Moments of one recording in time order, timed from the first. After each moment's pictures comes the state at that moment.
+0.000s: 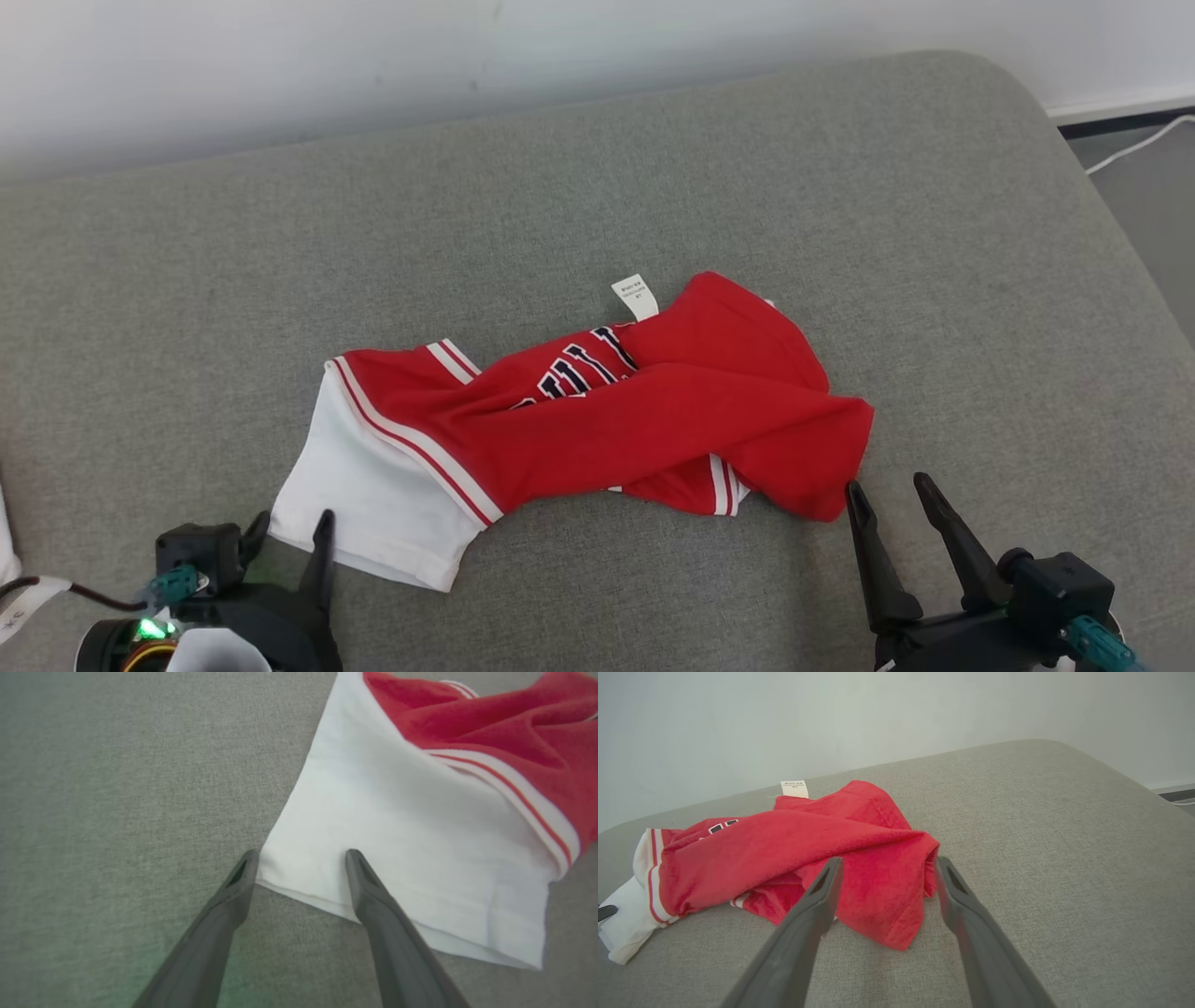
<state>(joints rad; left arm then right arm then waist) -0.33 0.44 -0.52 0.19 -0.63 0.30 0.04 0.01 -0.14 0.25 -0.08 0.24 0.13 -0.10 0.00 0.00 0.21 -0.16</state>
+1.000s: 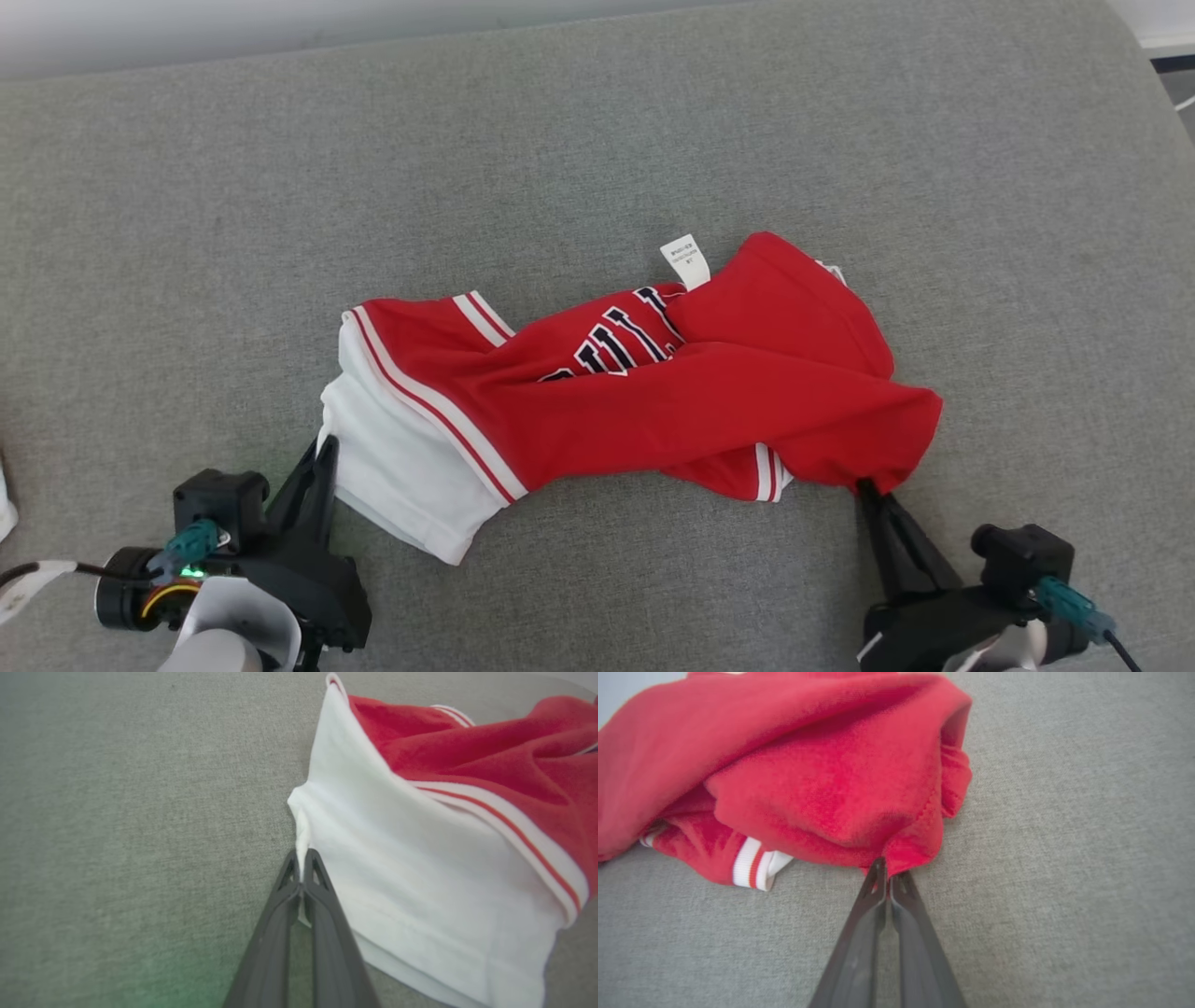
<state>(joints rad) -0.40 0.44 -0.54 0.08 -0.58 0.32 0.00 -0.14 -0.19 0.33 0.23 0.36 0.13 -0.17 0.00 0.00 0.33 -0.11</state>
